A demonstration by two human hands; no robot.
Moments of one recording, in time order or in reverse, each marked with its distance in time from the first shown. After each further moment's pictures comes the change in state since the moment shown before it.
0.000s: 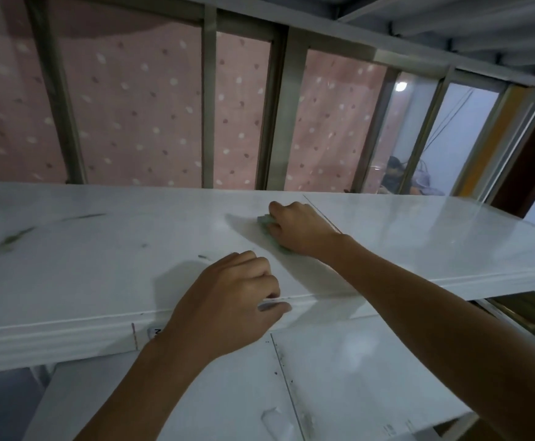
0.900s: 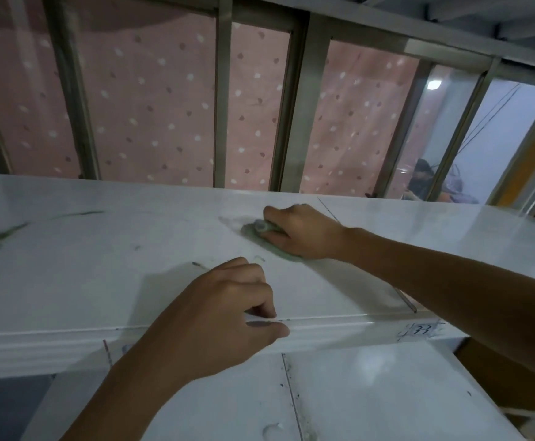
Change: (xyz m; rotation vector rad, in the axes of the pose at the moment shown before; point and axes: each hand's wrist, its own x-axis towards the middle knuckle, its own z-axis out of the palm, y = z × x) left_hand 0.006 0.000 -0.004 -0.173 -0.117 -0.218; right_hand 0.021 0.028 0.010 0.122 0.116 -0.479
